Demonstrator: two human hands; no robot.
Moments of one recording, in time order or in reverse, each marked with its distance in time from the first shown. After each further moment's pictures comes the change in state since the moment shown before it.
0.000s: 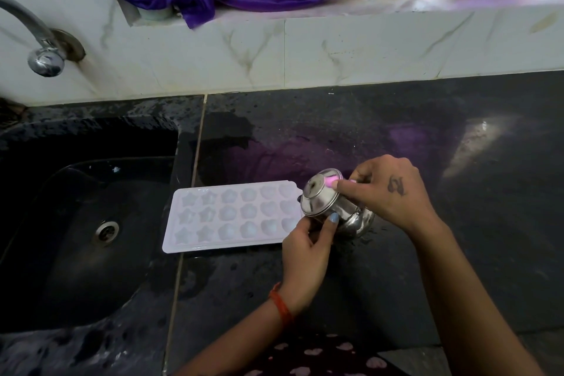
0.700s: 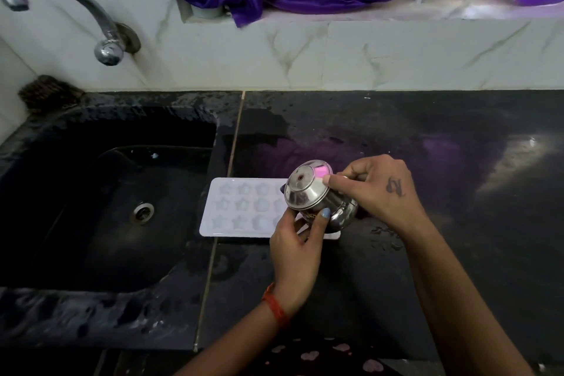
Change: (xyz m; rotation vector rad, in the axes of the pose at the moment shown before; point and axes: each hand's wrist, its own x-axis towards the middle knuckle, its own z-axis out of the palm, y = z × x) left_hand -0.011 0.014 -0.049 0.033 0.248 0.123; right_hand 0.000 -0.046 0.029 0.250 -0.060 -0.022
